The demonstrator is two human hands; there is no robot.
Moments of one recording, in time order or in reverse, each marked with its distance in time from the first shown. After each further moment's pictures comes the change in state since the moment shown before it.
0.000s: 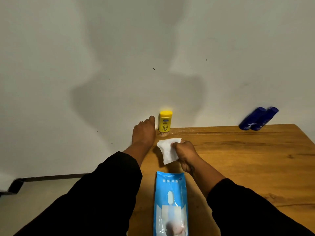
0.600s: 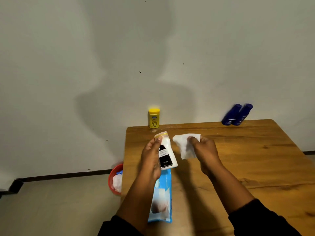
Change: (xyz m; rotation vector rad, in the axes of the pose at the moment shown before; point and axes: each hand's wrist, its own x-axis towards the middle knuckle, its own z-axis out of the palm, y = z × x) left_hand -0.140 0.101 -0.048 -1.926 -0.181 -0.832; right_hand -0.084 0.002 -0.110 -0.001 0.154 -0.325
